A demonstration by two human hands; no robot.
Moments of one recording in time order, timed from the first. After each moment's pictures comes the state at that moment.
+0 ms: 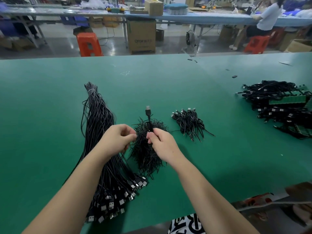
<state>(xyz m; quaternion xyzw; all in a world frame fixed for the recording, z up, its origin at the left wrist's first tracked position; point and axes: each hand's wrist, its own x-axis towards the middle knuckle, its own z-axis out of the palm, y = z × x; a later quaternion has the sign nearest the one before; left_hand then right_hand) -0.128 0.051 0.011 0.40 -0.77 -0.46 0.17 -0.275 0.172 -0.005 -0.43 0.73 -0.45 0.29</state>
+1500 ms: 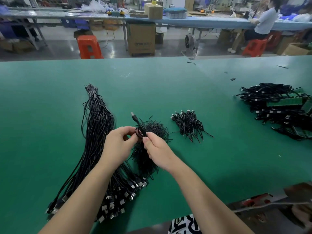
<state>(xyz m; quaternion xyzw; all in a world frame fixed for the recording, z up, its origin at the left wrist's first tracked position) -0.128 0.087 0.017 0.38 -0.77 -0.40 0.32 -0.256 0.178 -0.003 -0.47 0.64 -0.48 0.37</state>
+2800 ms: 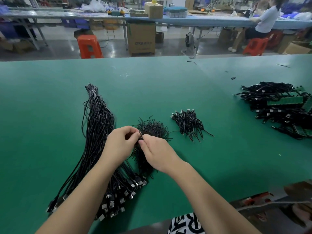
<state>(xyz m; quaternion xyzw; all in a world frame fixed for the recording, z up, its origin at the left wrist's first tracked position) -0.128 0.094 0.028 0.42 -0.79 -0.37 0.27 -0.254 0.185 0.009 -0.63 0.72 -0.26 0.14</state>
